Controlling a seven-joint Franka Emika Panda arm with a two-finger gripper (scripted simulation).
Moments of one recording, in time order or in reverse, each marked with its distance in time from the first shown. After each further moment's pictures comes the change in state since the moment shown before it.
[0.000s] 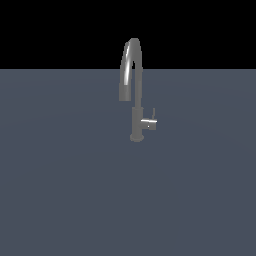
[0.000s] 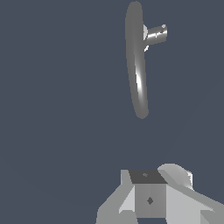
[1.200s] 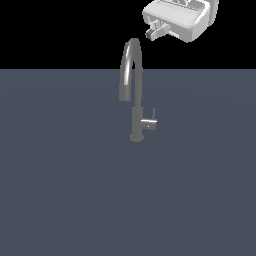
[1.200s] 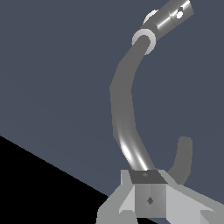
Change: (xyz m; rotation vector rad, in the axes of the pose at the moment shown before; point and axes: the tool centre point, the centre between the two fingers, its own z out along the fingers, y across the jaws) arm 0.164 0.032 0.042 0.418 -0.328 0.419
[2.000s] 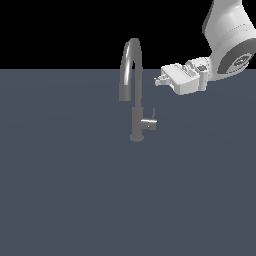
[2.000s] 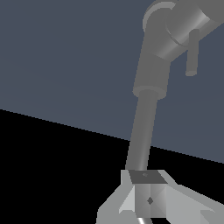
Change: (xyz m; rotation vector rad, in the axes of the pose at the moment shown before) arm 0.142 0.026 0.032 0.365 -0.286 0.366
